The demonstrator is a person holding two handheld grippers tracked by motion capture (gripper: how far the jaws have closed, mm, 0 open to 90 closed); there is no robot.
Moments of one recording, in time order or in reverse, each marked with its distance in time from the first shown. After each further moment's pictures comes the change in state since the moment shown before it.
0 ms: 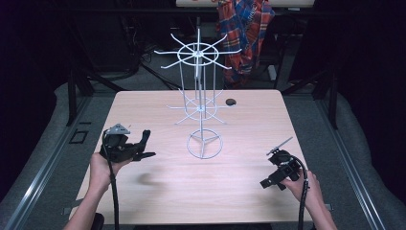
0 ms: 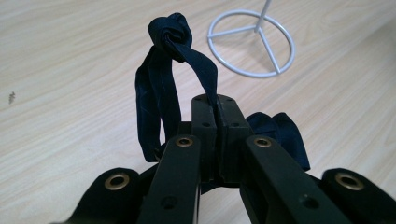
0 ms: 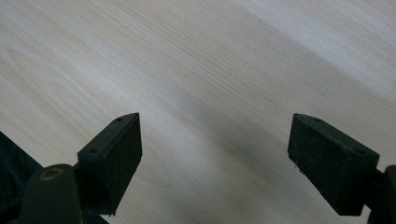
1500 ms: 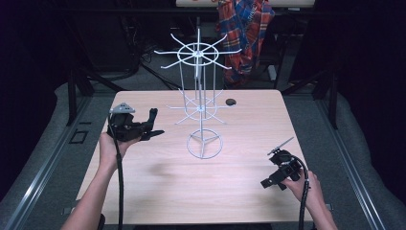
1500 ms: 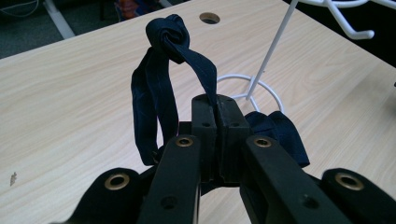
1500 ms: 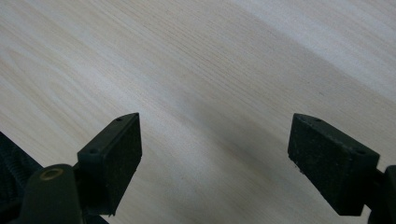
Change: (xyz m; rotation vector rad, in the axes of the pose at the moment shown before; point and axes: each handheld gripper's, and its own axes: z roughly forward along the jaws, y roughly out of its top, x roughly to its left) left arm 0.006 0.054 0.008 -0.129 -0.040 0.021; right arm -0.002 -0.002 -0.001 -0.006 0.006 0.012
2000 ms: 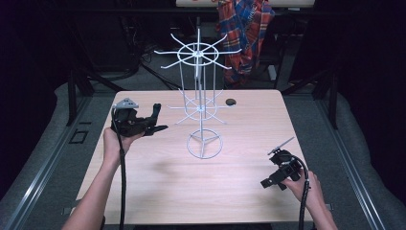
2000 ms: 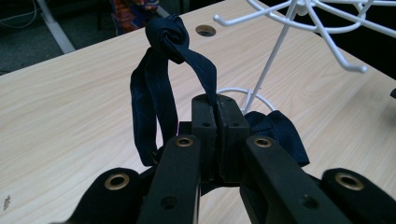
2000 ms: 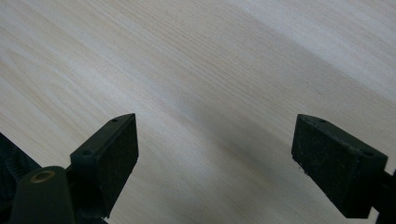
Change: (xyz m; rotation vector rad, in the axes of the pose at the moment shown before) left arm -0.001 0.014 0.008 -0.025 -0.013 0.016; right arm 0.000 0.000 0.000 -0.010 0.003 0.004
